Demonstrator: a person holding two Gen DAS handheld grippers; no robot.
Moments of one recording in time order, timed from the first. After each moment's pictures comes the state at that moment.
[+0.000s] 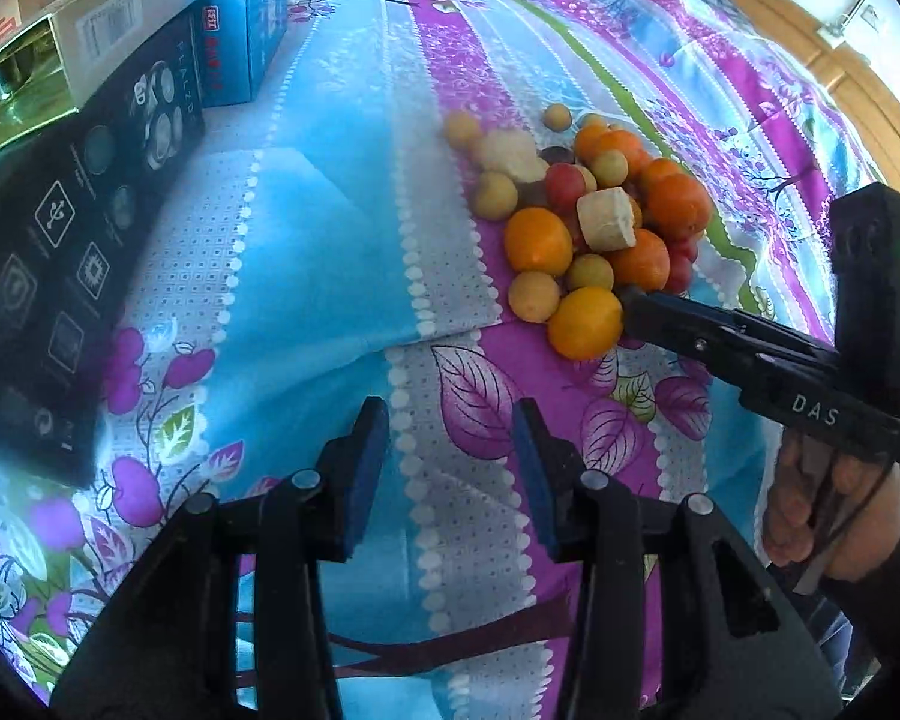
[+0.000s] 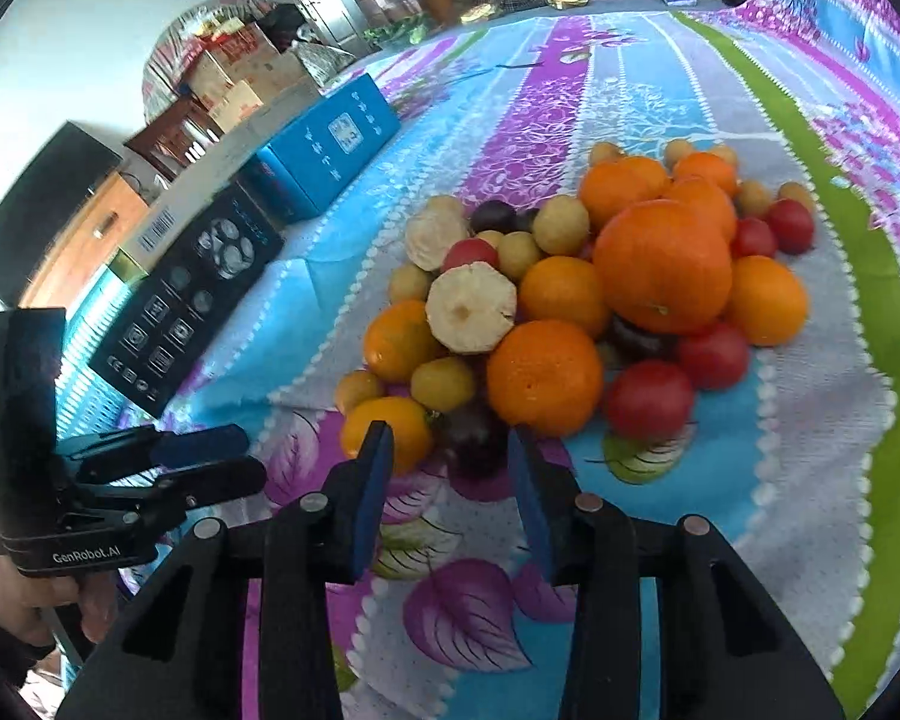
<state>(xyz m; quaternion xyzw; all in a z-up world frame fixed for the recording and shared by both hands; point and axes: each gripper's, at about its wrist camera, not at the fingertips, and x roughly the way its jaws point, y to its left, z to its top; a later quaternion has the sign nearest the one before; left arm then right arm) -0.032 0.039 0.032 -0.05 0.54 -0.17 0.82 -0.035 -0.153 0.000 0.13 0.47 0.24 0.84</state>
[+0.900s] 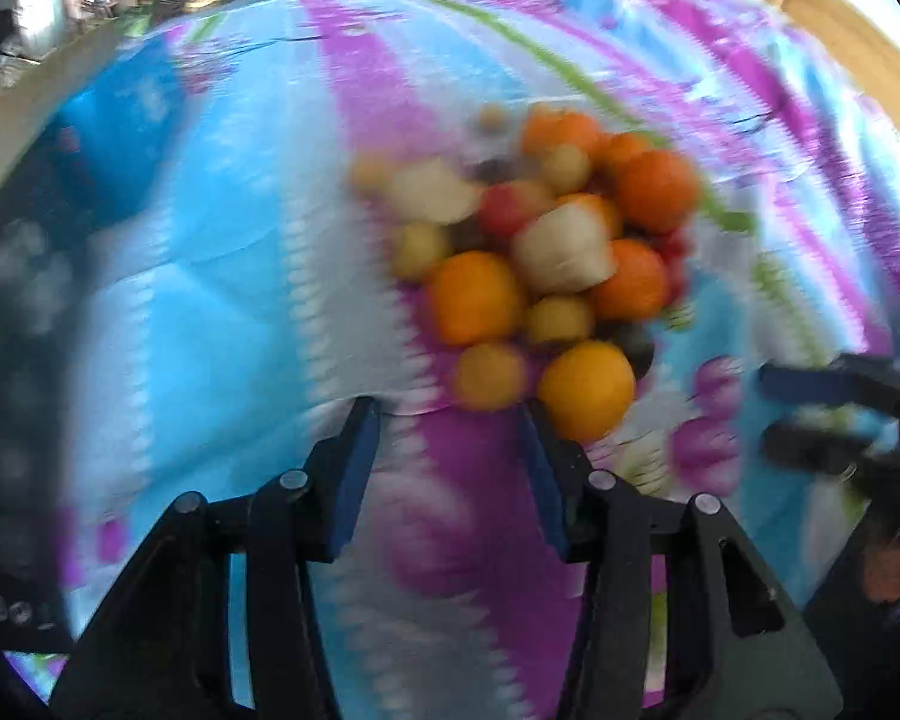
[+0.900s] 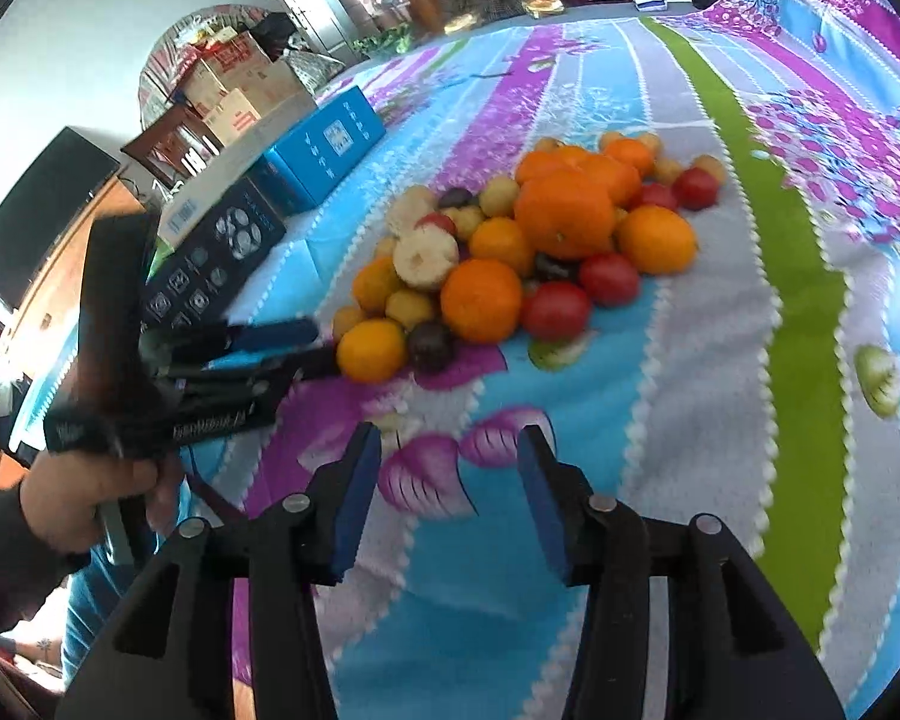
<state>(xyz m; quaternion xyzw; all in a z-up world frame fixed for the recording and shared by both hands) -0.003 -0.016 0.024 0.03 0.50 -0.25 0.83 -0.089 -0.193 0.018 0.12 0.47 0.21 0.85</state>
